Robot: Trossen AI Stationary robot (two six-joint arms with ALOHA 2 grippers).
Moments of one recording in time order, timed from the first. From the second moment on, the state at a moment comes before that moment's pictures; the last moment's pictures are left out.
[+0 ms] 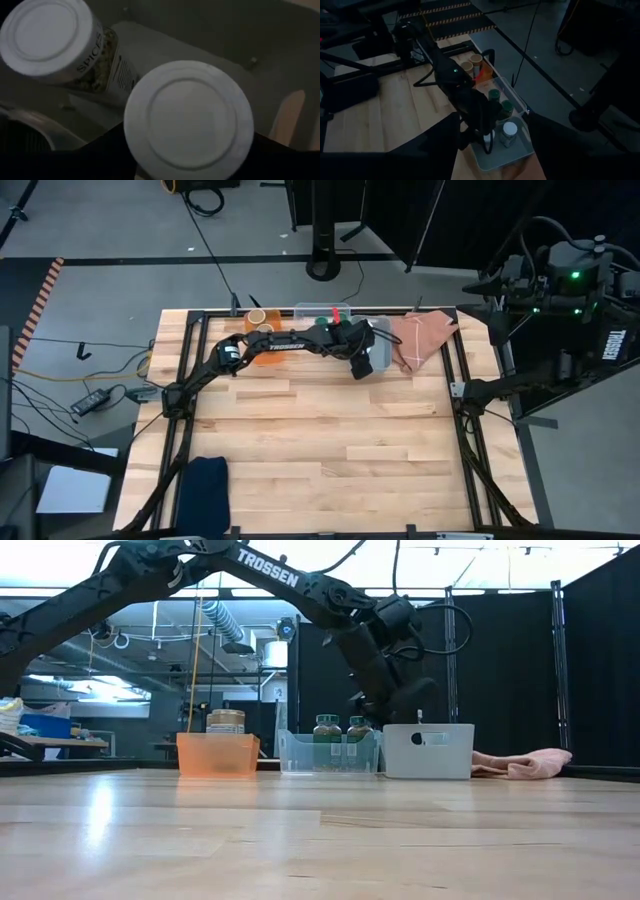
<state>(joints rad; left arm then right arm) 0.26 2.40 2.10 -0.59 -0.18 -0.05 -0.39 1.18 2.25 -1.57 0.03 0.03</state>
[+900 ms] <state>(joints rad) 0.26 2.40 2.20 -0.69 -0.10 0.03 -0.39 1.18 2.25 -1.57 0.03 0.03</state>
